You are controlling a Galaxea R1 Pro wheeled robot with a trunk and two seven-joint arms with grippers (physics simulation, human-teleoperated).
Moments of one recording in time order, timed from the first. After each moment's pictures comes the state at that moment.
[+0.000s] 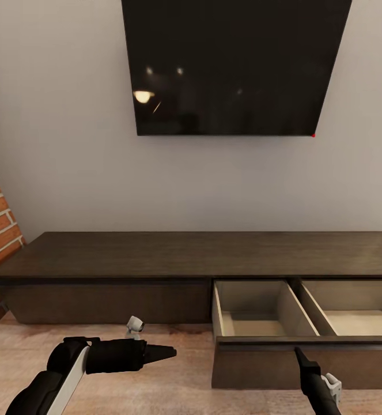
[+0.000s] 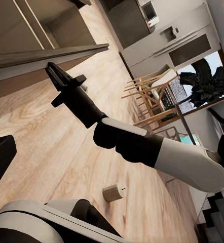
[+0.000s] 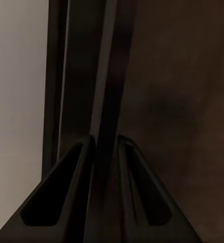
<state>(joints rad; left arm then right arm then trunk) -0.25 0.14 -0.12 -1.37 0.38 0.98 -1.20 -0.23 -0.12 -0.24 -0.56 -1.36 0.06 0.64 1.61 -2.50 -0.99</state>
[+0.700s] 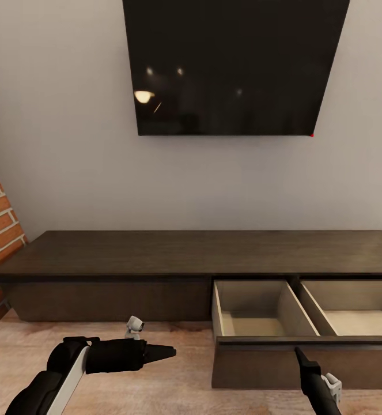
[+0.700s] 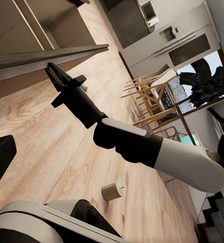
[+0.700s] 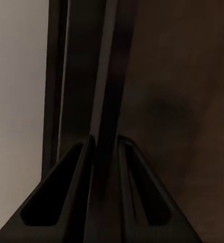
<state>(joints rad) -0.25 0.14 -0.11 -1.37 0.38 0.98 -1.20 -0.23 -0.12 -0.24 -0.56 -1.36 0.06 0.64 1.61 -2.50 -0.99</state>
